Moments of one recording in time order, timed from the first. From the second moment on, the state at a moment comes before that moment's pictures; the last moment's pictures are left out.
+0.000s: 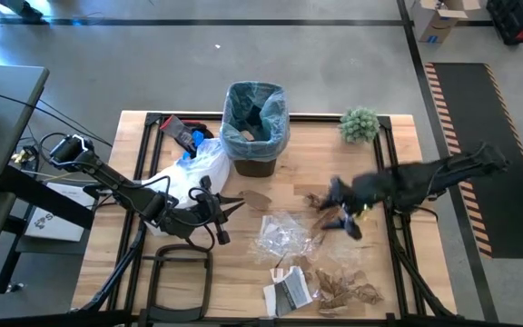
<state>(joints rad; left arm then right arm) -0.52 1.32 0.90 0.05 -0.92 -0.08 0.28 1.01 0.81 -0.44 -0.08 0.39</state>
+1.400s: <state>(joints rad) -0.52 1.32 0.90 0.05 -0.92 -0.21 0.09 1.53 0.66 -0.48 0.06 -0.16</state>
